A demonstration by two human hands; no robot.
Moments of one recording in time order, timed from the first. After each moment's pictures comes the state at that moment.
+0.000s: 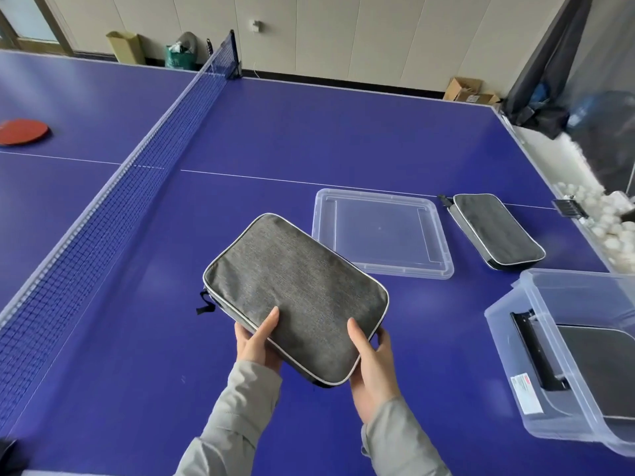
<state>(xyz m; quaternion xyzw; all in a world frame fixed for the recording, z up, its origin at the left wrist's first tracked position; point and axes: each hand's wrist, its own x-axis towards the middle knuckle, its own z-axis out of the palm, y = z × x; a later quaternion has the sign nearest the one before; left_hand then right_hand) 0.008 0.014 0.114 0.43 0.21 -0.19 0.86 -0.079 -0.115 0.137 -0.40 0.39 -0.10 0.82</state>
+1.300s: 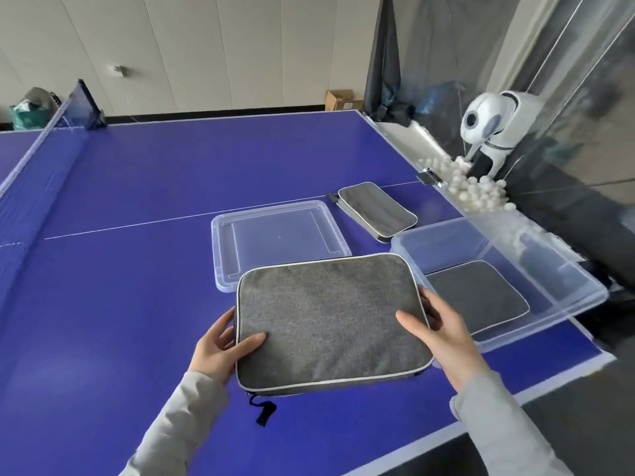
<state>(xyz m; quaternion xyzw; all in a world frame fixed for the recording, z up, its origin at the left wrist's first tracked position) -0.006 -0.040 0.153 0.62 -0.06 -0.37 0.70 -0.231 -0.268 0.208 -0.64 0.38 -0.23 0.63</state>
